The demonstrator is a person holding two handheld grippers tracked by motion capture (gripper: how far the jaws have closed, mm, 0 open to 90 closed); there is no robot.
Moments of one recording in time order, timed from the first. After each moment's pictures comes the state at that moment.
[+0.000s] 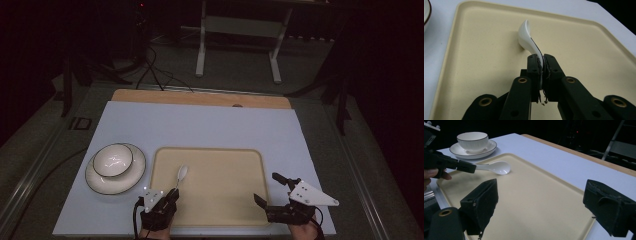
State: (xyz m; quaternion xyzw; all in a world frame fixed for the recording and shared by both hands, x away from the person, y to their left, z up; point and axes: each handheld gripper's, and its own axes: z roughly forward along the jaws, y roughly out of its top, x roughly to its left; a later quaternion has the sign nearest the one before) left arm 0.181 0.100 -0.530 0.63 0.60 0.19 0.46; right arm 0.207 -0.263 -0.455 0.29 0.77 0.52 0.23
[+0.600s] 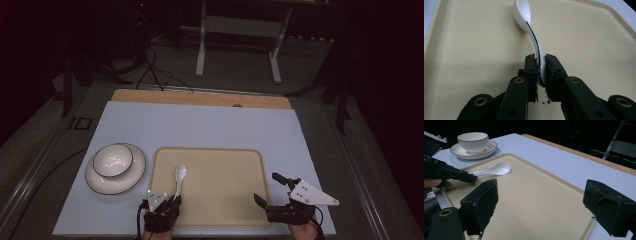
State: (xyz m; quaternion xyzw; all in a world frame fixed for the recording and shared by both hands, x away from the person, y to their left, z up) left arm 0.182 0.095 -0.547 0.64 0.62 0.16 0.43; right arm 0.207 -0.264 -0.455 0.29 0.77 0.52 0.22
